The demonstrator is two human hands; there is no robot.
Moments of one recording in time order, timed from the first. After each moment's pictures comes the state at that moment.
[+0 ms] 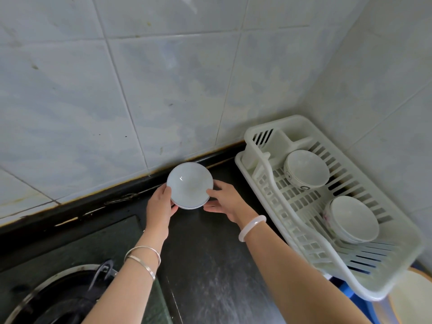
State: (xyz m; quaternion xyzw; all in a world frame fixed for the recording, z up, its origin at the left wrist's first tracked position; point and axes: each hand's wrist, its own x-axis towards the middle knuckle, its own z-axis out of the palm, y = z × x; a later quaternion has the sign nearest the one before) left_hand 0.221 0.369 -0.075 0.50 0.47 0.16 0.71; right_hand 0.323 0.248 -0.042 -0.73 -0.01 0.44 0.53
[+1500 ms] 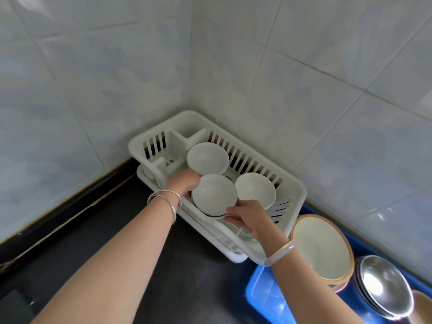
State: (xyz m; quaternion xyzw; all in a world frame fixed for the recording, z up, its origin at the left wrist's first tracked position) left_hand 0.429 0.177 -0.023 0.84 0.17 -0.27 0.44; right_hand 0.362 0.003 -0.012 -0.70 0.27 0.27 0.61
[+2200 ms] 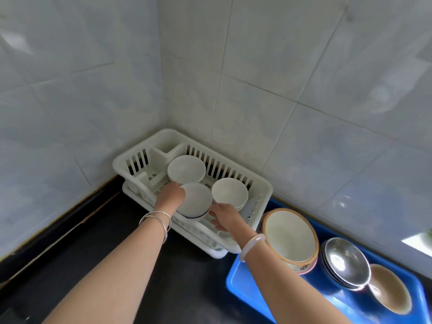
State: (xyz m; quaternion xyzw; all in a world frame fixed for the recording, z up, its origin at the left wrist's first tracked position) left_hand 0.389 0.157 -0.004 0.92 0.14 -0.13 0.35; right_hand 0.333 0.000 0.014 -0.77 0.19 0.27 0.54
